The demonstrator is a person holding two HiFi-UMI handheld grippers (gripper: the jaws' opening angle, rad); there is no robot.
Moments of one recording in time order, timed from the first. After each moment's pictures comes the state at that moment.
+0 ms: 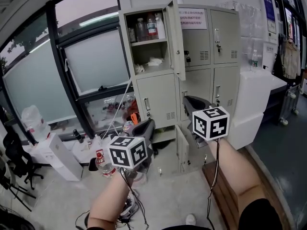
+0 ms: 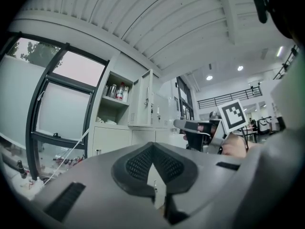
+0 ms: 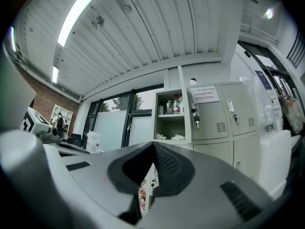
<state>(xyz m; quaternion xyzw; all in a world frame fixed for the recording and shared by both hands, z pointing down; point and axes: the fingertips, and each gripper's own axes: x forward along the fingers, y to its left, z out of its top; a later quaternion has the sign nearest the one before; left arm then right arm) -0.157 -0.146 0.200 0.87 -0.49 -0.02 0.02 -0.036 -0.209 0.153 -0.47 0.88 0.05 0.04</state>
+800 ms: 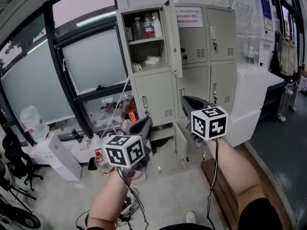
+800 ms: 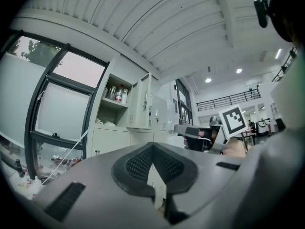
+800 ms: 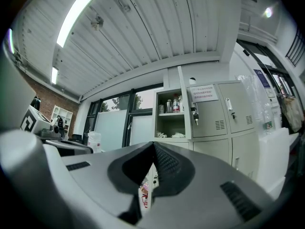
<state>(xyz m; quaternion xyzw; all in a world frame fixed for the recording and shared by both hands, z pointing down) -0.158 -0.129 0.193 0.88 -0.48 -0.03 0.02 -0.035 -0.190 0.159 -0.47 0.88 0.04 0.04</state>
